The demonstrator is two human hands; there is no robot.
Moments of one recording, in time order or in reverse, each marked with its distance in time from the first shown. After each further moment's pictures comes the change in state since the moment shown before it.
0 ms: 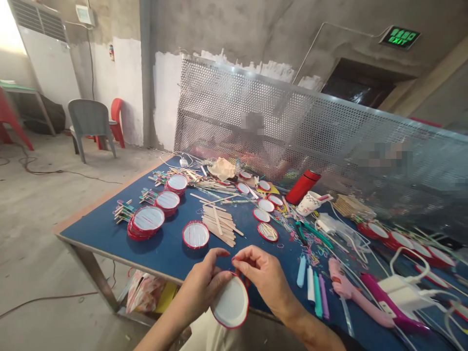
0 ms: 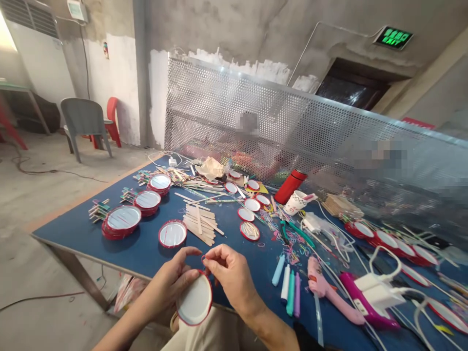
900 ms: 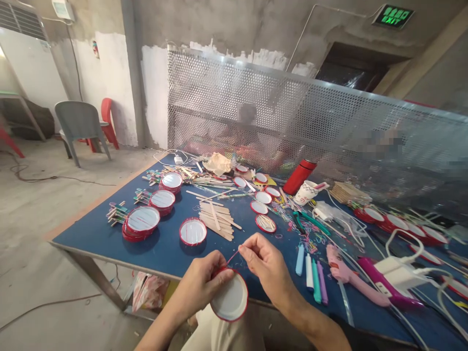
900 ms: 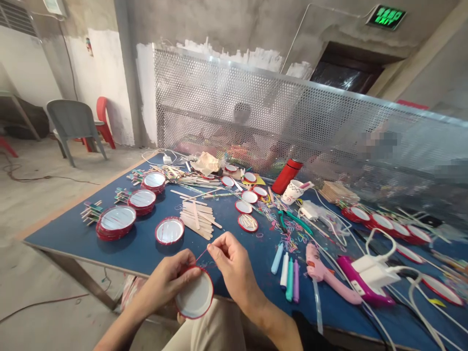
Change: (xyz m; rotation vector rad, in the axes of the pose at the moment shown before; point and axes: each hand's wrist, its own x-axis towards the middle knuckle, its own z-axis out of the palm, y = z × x) left_hand 0.002 0.007 -0.004 0.153 -0.008 0.080; right_hand -0.006 -0.003 -0.004 0.083 0.111 -0.095
